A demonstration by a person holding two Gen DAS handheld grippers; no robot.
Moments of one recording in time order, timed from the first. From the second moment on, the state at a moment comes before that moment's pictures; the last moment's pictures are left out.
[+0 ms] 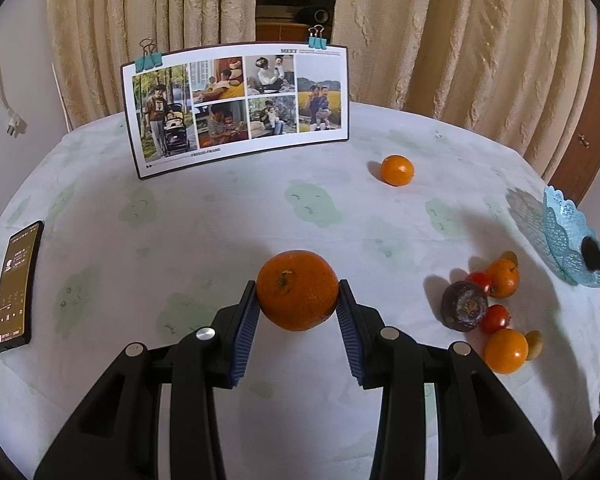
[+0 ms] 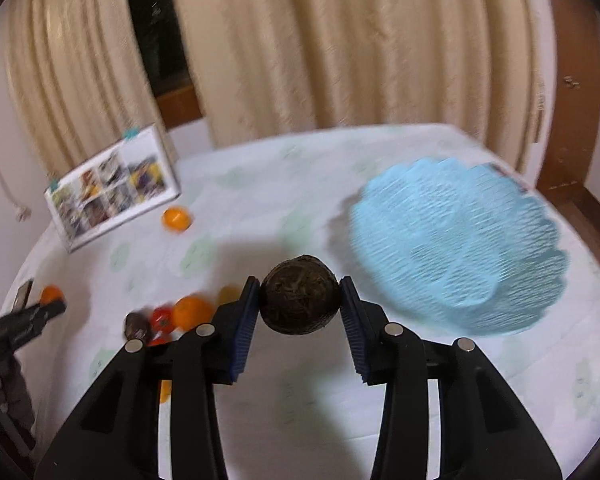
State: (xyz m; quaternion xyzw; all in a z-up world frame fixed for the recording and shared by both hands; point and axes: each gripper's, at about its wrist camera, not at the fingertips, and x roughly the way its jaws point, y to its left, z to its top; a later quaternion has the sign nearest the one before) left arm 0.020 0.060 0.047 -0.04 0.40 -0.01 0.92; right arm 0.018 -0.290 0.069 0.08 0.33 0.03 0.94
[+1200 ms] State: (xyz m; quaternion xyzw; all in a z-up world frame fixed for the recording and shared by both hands) left arm 0.036 -0.173 0.091 0.07 0.37 -0.18 0.91; right arm -0.038 -0.421 0.040 0.17 0.21 -0.15 0.95
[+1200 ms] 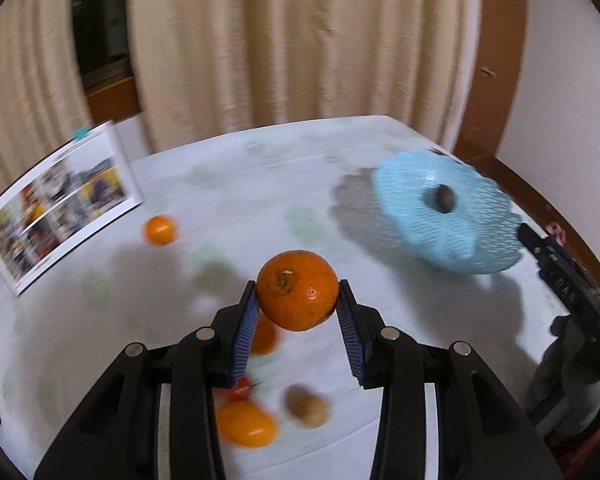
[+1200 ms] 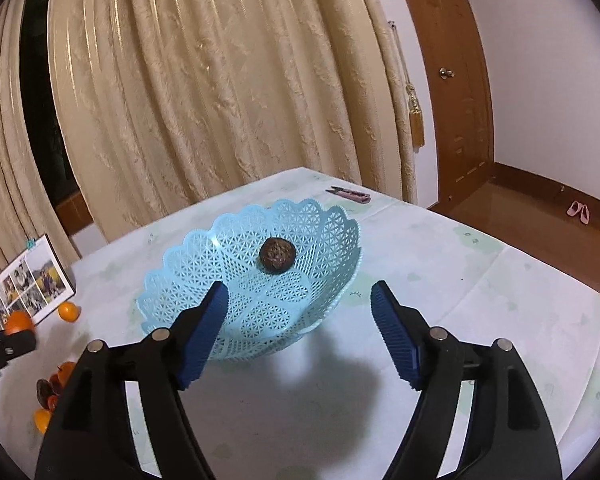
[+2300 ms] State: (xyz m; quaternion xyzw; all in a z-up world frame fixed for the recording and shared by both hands) left arm 0.109 -0.209 0.107 0.06 0.37 -0.16 0.91; right arm -0.046 -0.445 0.035 0.23 0.19 -0.17 0.94
